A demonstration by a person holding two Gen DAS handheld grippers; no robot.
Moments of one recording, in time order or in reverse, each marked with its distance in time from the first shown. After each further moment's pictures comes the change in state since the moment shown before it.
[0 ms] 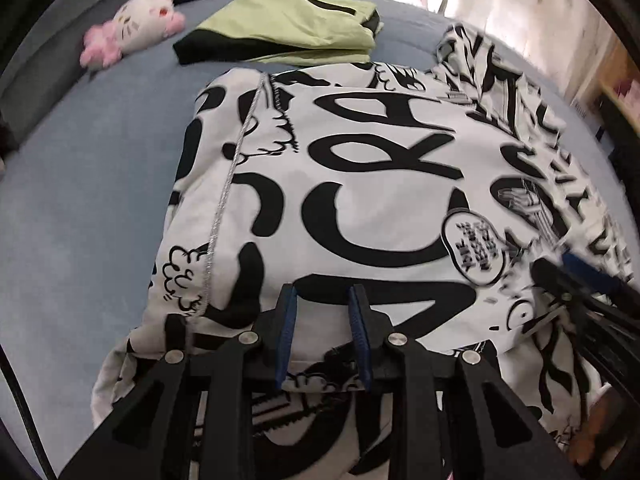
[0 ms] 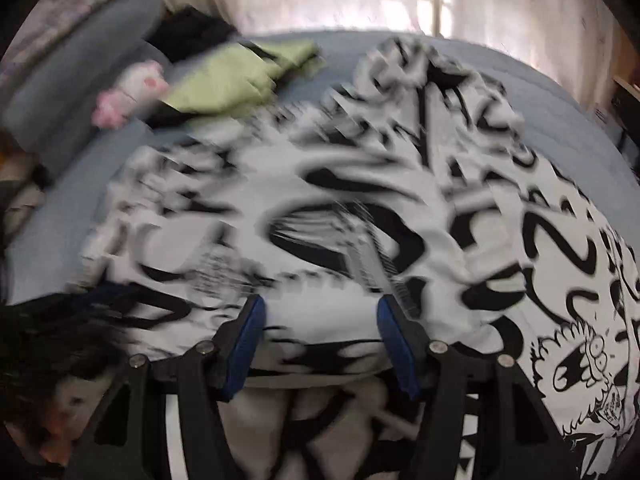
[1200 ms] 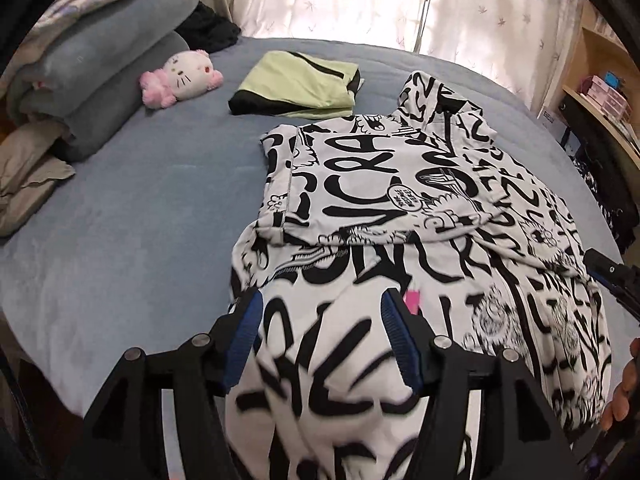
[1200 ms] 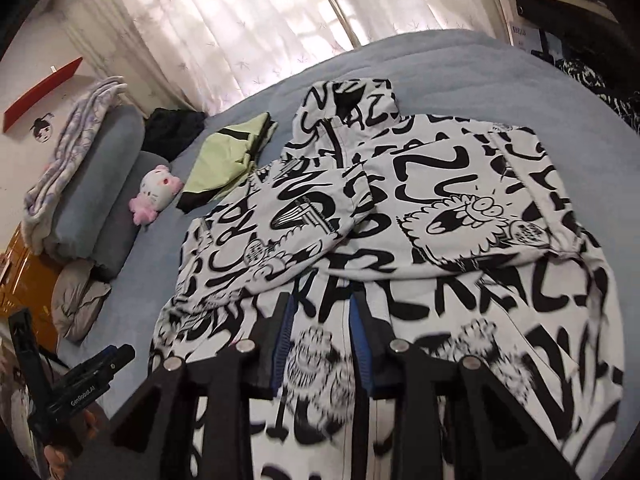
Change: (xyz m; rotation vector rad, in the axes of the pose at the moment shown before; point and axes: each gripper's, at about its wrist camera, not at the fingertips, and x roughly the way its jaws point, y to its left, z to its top) left arm -0.202 0.012 -0.102 0.076 -0.143 0.041; right arm -0.195 -0.069 -0.102 0.363 -0.151 0.181
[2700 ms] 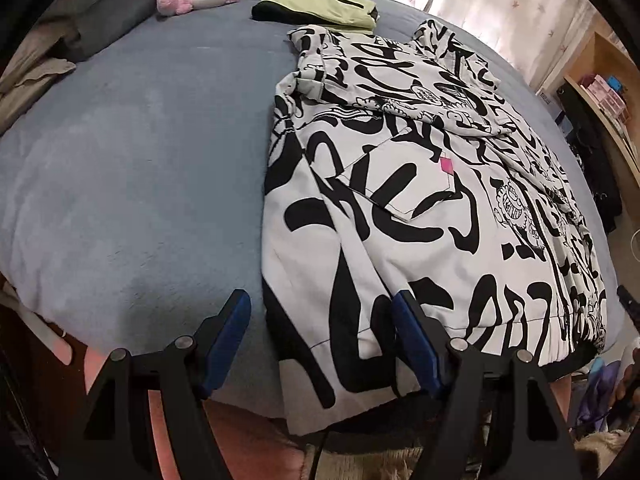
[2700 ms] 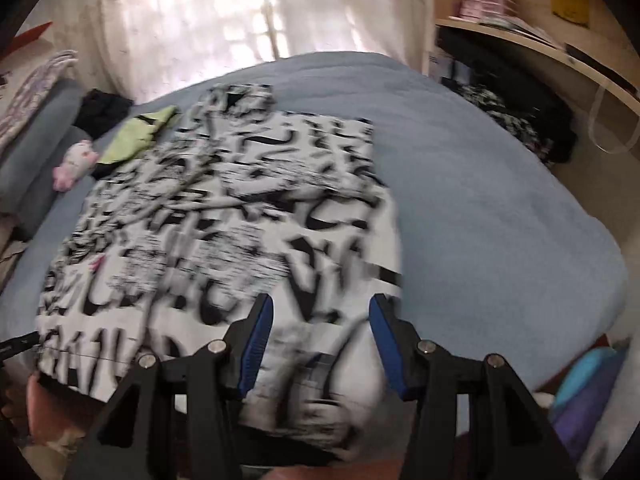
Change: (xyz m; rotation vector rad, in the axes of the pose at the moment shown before) left arm 0.014 0.061 -0.114 -0.095 0.194 -0.112; right arm -0.105 -0.127 -0.094 -0.062 -0.047 -0.397
